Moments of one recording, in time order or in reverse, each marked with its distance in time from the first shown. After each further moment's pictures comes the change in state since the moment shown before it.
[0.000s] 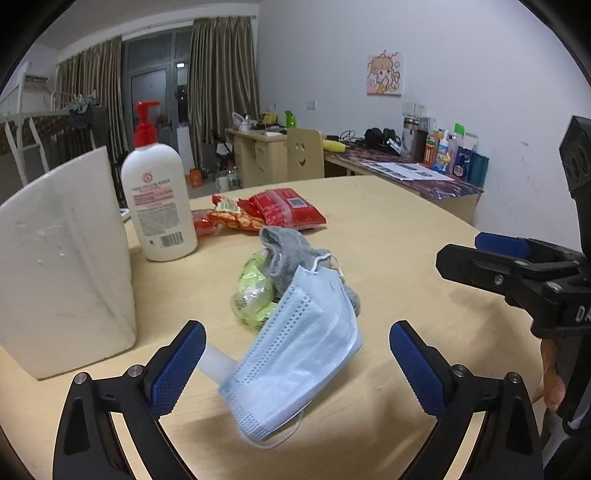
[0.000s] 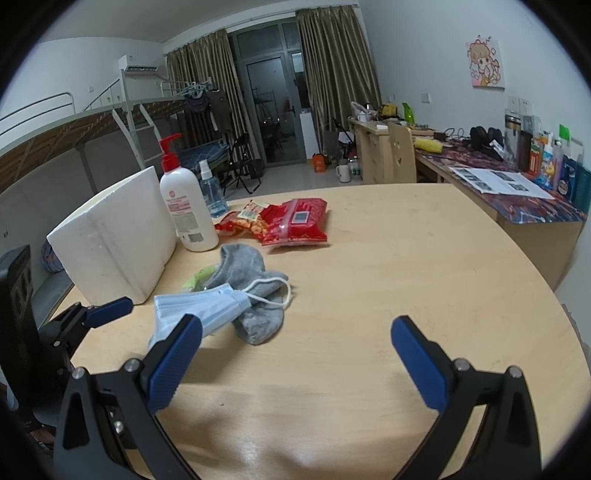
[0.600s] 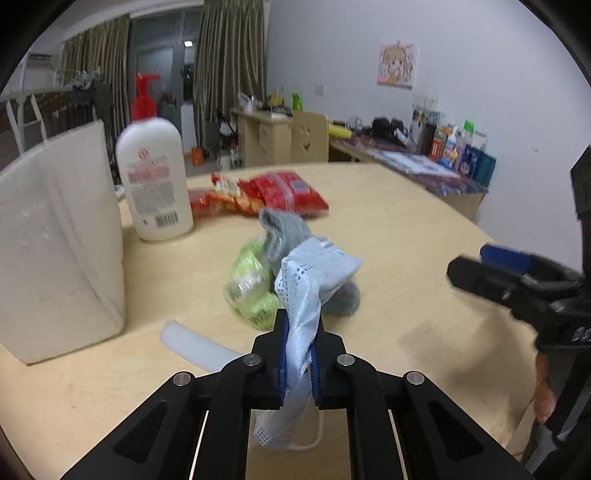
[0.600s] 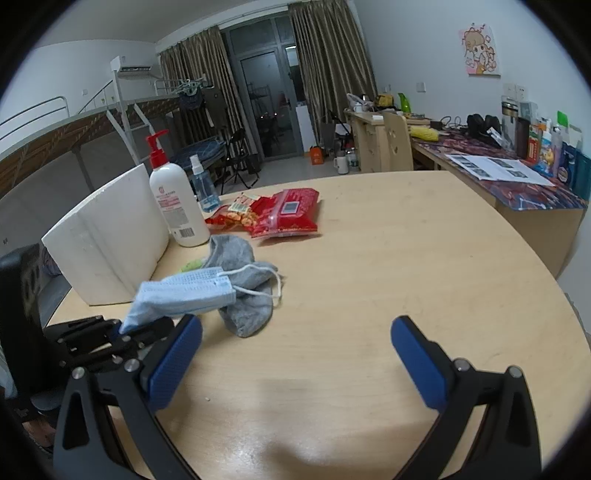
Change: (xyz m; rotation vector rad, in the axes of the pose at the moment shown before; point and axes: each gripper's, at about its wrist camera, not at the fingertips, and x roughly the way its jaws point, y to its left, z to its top) left arm 0.024 0.000 0.001 -0.060 0.110 -0.016; right arm 0.005 -0.013 -0.003 0.026 0.028 0.005
